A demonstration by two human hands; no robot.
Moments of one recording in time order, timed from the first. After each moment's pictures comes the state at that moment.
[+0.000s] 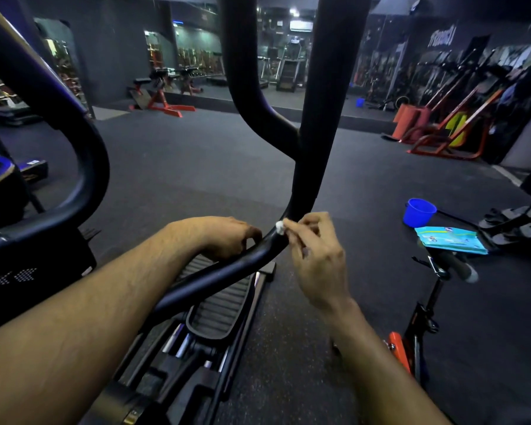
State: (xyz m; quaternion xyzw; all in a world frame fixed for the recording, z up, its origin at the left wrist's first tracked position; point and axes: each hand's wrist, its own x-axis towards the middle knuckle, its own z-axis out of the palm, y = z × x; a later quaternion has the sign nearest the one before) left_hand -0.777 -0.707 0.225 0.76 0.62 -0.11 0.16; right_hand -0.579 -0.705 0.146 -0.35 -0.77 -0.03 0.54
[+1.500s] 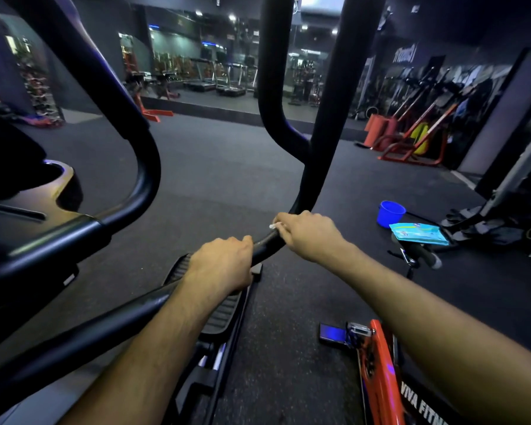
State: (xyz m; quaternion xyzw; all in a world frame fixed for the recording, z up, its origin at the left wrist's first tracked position) left_hand -0.774 -0.820 0.212 0.71 0.70 -0.01 0.01; right_hand -0.608 -0.730 0.223 -0.50 -0.86 -0.08 0.08
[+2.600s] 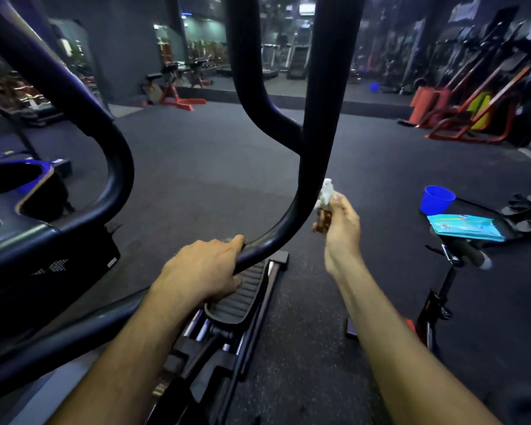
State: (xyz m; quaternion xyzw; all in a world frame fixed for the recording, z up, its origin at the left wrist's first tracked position) left_hand -0.772 -0.811 0.214 0.68 0.73 -0.06 0.03; right_hand -0.584 -0.675 0.174 -0.39 -0.44 0.51 0.62
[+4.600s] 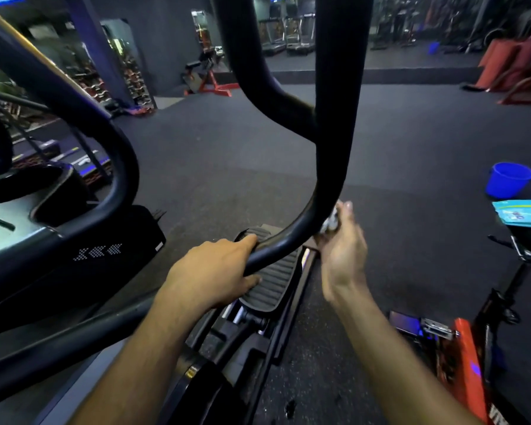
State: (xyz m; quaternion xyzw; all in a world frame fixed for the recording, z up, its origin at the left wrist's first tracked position) left_hand -0.770 -0.807 0.206 0.65 0.75 -0.08 0.04; right_hand -0.609 -0.703 0.147 -0.27 -0.35 0.66 0.61
